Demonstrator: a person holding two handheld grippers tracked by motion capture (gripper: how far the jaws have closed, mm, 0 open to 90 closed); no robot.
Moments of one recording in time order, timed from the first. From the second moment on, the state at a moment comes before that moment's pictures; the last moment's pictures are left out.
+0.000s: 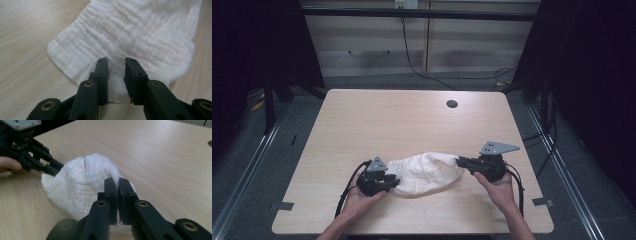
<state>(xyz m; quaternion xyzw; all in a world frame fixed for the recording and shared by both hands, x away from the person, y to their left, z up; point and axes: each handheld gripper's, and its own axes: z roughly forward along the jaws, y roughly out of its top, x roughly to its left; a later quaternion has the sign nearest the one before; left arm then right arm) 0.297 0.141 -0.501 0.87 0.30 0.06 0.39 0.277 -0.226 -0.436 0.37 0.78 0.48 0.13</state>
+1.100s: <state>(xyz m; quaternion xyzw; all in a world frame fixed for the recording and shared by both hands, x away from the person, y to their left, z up) 0.308 0.175 -0.480 0.81 0.35 0.06 0.46 0.334 -0.208 -0.309 0.32 0.77 0.51 0.19</state>
